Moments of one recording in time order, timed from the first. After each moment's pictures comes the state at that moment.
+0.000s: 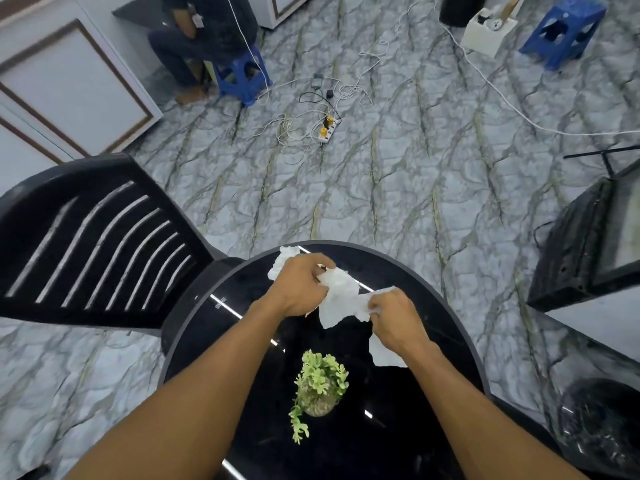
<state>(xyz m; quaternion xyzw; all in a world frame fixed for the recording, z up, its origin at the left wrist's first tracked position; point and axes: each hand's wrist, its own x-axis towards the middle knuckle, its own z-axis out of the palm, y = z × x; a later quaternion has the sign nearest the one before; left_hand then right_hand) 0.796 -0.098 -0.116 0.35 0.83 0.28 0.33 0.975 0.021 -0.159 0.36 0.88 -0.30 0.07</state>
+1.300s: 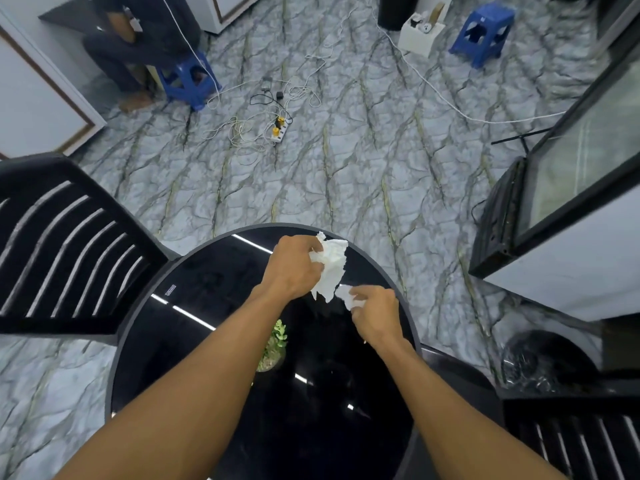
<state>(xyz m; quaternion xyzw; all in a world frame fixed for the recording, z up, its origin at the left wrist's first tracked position) 0.898 -0.055 -0.081 0.39 0.85 0.24 0.25 1.075 0.008 -0.137 0.51 0.77 -0.39 -0.03</state>
